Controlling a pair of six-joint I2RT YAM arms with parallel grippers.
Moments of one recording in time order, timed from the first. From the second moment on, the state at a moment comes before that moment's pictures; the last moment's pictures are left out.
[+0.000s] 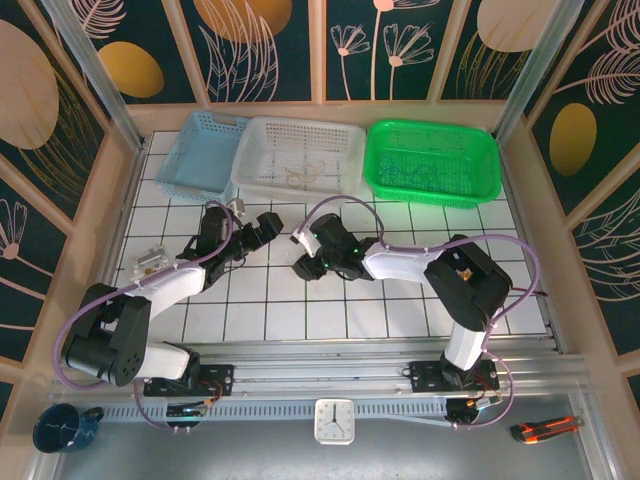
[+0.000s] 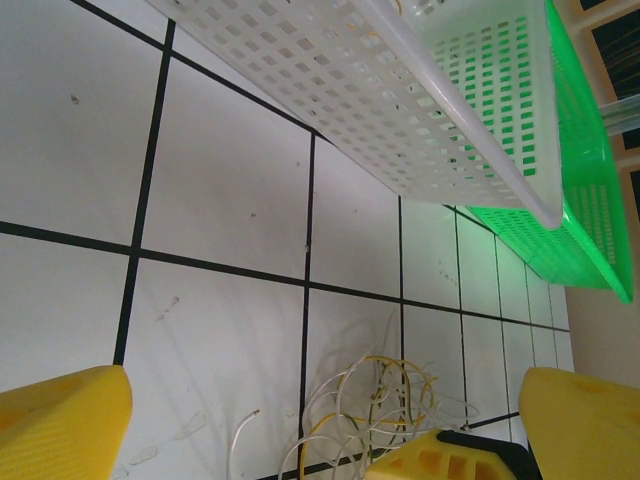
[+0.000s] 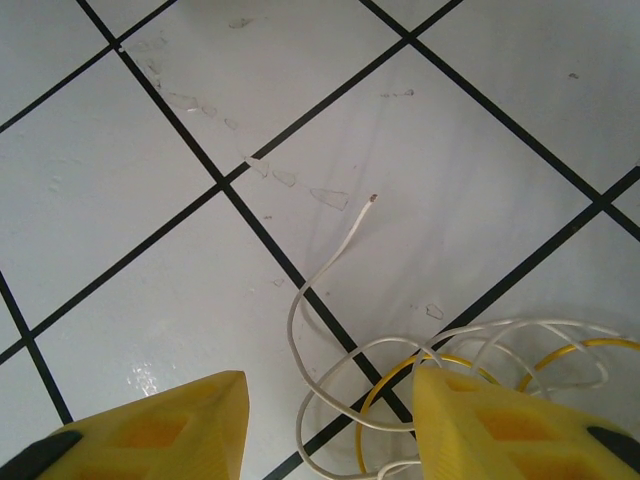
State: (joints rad) left arm -0.34 1.38 0.58 0.23 0.29 -0.88; right arm 0.87 1.77 0.98 -0.01 -0.16 0.02
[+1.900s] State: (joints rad) left arm -0.34 1.39 0.59 0.26 0.33 -0.89; right arm 0.93 1.83 1.02 -0.06 -0.04 -0.10
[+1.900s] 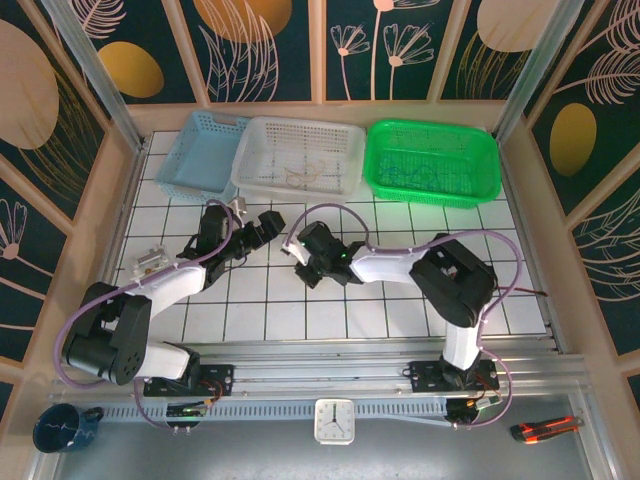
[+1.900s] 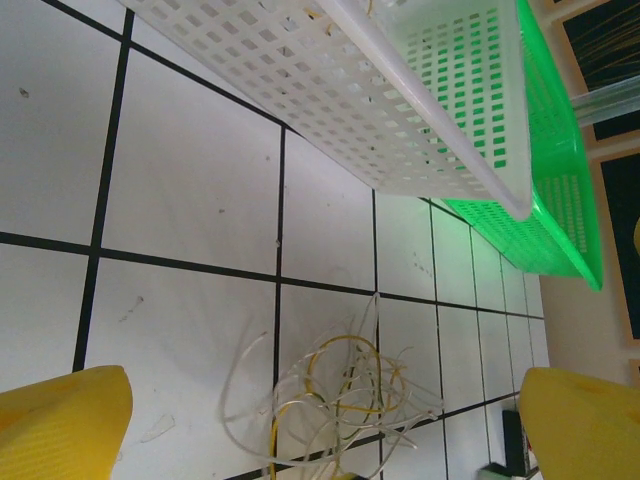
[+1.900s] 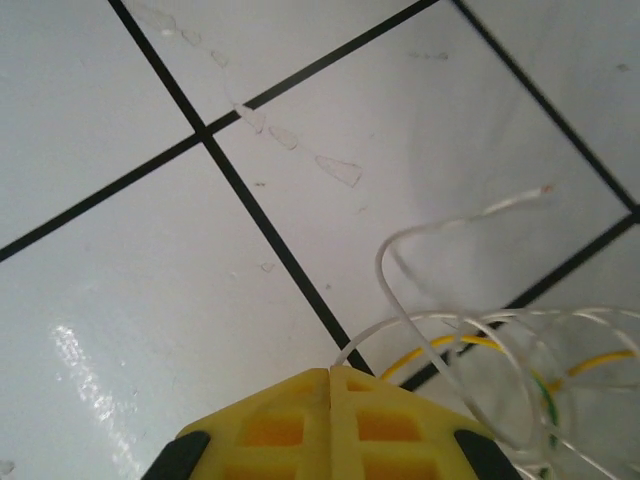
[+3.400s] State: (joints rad) left arm -0.48 1.61 0.56 0.63 0.44 -1.12; right arm 0.79 1.57 0.81 0.18 -0.32 0.14
